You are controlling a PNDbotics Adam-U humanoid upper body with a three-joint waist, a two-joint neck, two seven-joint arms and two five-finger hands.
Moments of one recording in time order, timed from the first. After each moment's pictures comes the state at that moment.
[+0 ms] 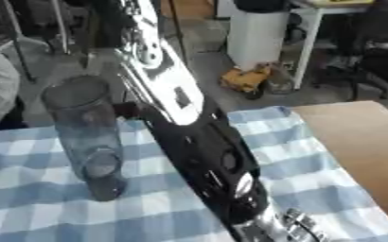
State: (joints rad) left arm -0.58 0.37 0.02 -1.98 -0.10 -0.17 0.25; right arm -1.38 -0.32 0.16 -1.36 -0.07 -0.19 -0.25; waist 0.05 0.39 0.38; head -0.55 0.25
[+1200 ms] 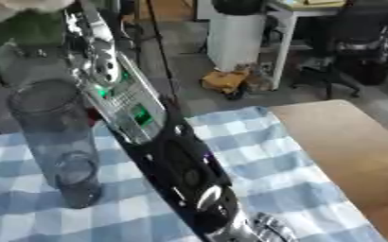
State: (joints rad) left arm -0.58 0.36 0.02 -1.98 -0.09 -0.17 0.25; right arm -1.35 -0.36 0.19 -1.38 0.12 -0.20 -0.28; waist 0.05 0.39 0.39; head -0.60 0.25
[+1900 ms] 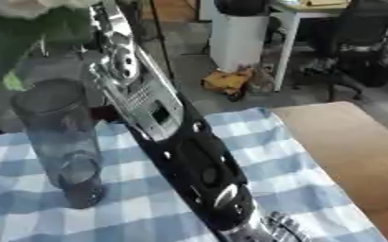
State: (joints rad) left arm -0.58 0.36 0.02 -1.98 -0.09 -0.18 0.26; right arm -1.35 -0.37 0.20 -1.42 0.11 -0.19 -0.29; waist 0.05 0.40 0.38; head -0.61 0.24
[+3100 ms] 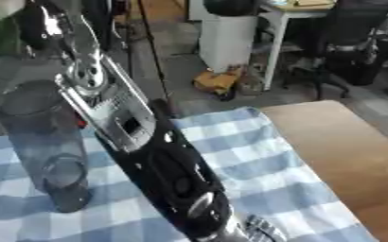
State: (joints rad) left arm -0.58 0.35 0.02 -1.98 -0.08 -0.18 0.25; right arm -1.34 -0.35 0.22 -1.42 0.21 -0.13 -0.36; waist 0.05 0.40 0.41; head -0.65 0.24
